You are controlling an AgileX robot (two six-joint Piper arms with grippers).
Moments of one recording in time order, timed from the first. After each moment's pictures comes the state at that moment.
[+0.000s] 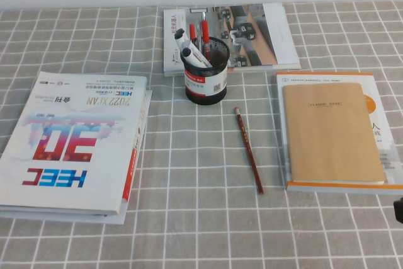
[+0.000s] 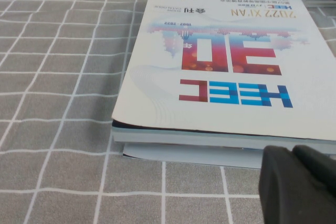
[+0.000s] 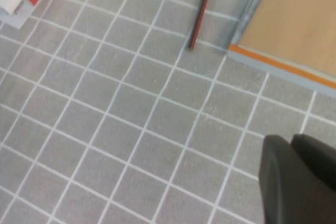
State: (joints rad) right arm 0.52 0.70 -0.63 0.12 0.75 0.10; left arm -0.05 -0.01 0.03 -0.06 0.38 0.07
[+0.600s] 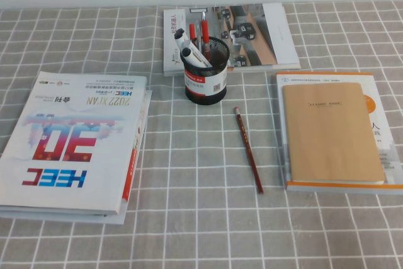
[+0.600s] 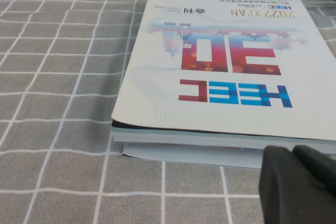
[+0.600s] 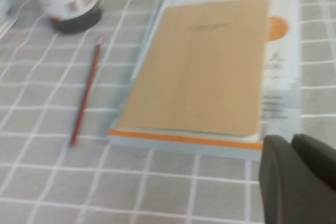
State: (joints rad) right arm 0.24 0.41 -0.21 0.12 0.27 0.08; left arm -0.05 -0.01 0.03 -0.06 0.38 0.07
